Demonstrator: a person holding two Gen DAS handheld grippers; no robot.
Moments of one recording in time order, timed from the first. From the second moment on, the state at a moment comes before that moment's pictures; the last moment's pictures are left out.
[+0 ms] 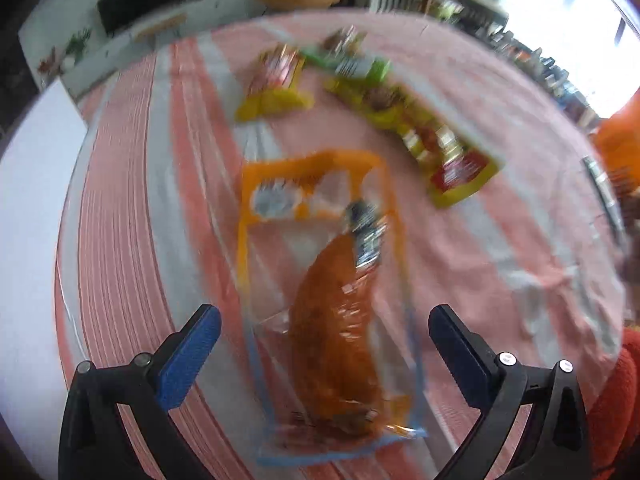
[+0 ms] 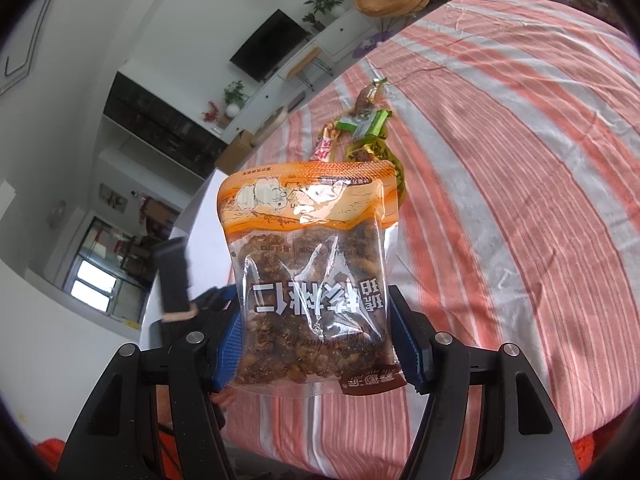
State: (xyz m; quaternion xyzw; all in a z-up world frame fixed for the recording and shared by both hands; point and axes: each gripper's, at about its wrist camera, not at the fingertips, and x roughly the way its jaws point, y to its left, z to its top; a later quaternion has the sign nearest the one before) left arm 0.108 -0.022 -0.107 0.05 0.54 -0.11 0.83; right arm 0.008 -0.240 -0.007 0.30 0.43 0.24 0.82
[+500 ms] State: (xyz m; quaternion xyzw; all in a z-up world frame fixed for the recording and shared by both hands) left arm 0.098 0.005 -0.079 -0.04 0.52 -0.16 0.84; right arm 0.004 -0.237 -0.004 0.30 0.42 0.24 0.82
